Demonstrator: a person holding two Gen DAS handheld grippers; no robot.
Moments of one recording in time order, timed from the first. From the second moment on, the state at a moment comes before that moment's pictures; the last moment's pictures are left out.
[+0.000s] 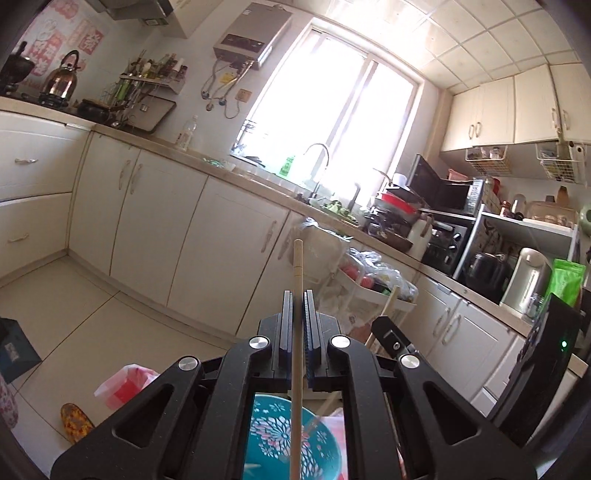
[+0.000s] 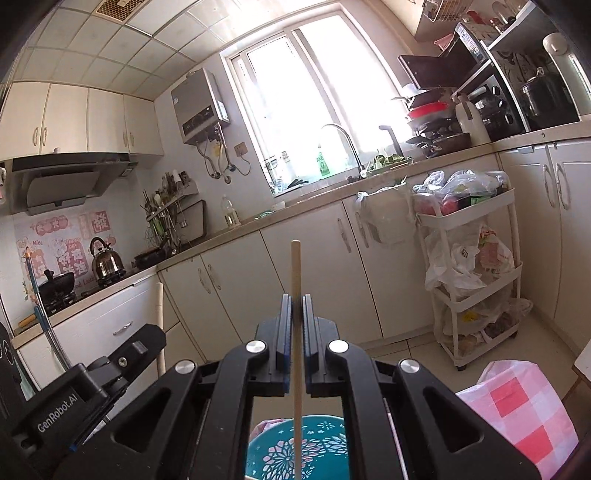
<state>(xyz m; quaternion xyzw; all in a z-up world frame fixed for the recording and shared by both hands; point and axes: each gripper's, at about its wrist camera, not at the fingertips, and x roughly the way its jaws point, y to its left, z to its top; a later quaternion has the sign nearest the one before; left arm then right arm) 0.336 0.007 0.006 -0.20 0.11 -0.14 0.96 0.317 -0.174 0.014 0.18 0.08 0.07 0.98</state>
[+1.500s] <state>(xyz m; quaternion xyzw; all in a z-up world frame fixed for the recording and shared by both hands) 0.158 0.030 -0.072 -0.11 0.23 -0.06 0.97 0.120 -0.221 -0.120 0.20 0.29 0.04 0.94</state>
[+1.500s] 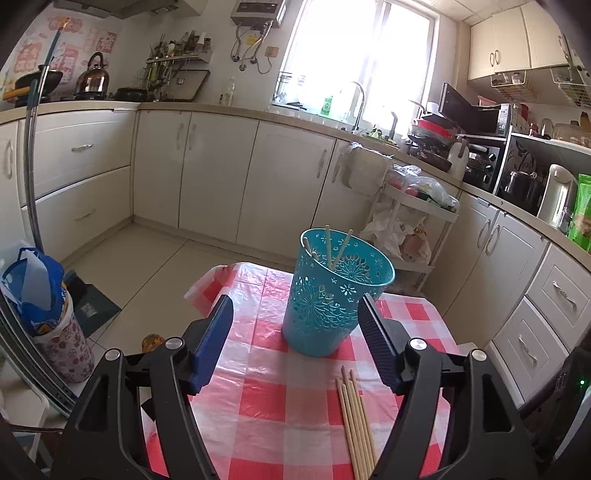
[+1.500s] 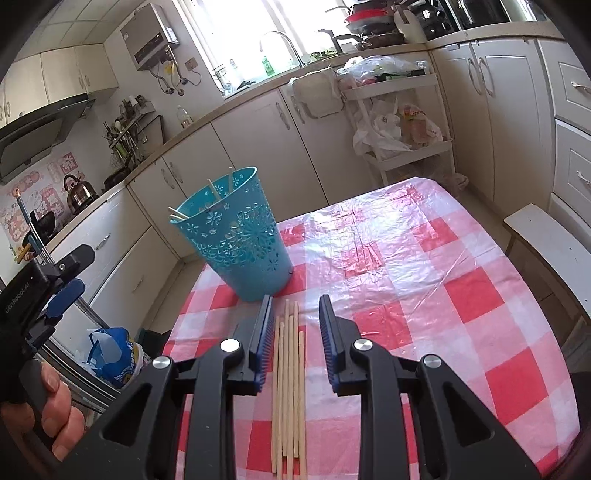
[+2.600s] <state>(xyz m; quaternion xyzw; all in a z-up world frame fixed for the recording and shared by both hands) 0.146 0.027 -0.119 -0.06 0.32 -0.03 0.94 0.144 -0.181 -0.189 0.10 0.43 0.05 0.90</state>
